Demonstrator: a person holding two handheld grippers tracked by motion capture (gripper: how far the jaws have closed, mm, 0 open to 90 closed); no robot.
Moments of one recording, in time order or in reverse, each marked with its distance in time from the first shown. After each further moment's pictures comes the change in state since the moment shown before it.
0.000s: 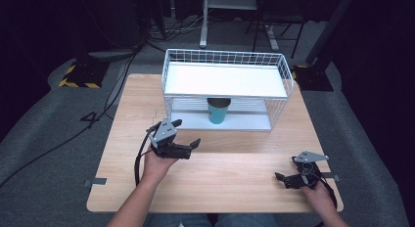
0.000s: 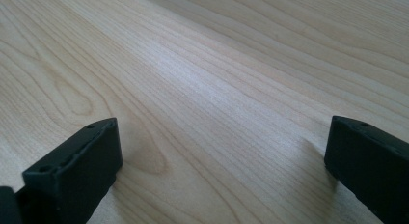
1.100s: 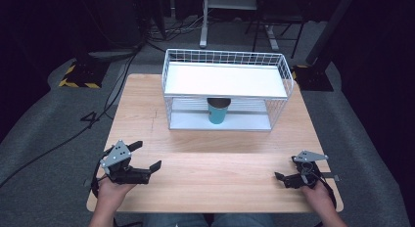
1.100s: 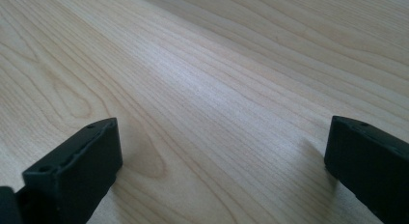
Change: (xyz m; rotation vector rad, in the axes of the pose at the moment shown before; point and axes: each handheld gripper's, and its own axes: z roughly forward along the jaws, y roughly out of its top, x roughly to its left) left arm 0.015 -0.051 -0.109 0.060 0.048 -0.102; right arm 0.000 0.001 0.001 0.000 0.002 0.001
